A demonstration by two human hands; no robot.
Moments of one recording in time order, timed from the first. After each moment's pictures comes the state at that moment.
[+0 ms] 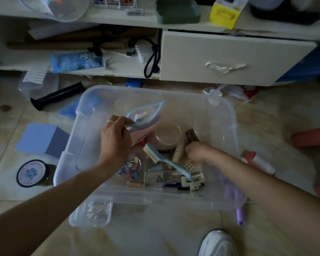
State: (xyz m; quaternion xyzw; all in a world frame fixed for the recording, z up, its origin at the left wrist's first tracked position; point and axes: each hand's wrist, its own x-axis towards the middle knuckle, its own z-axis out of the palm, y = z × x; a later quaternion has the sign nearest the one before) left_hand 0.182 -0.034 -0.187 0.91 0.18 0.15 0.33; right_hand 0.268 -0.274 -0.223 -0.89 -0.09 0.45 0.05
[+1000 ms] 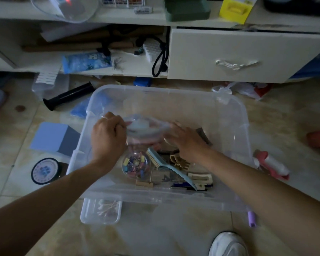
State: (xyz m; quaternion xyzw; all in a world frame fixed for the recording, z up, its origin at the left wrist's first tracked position) left_hand 0.172 -0.004 -0.164 0.92 0.16 0.20 0.30; right_hand 0.258 -0.231 -0.224 -0.90 -0.38 0.20 0.03
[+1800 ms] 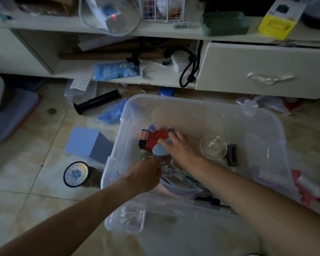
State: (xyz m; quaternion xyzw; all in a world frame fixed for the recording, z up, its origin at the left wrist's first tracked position) left_hand 0.136 -0.001 -0.192 0.96 0.03 -0.18 0.21; right_hand 0.247 -0.126 -0.246 -0.90 -0.39 0.16 -0.02
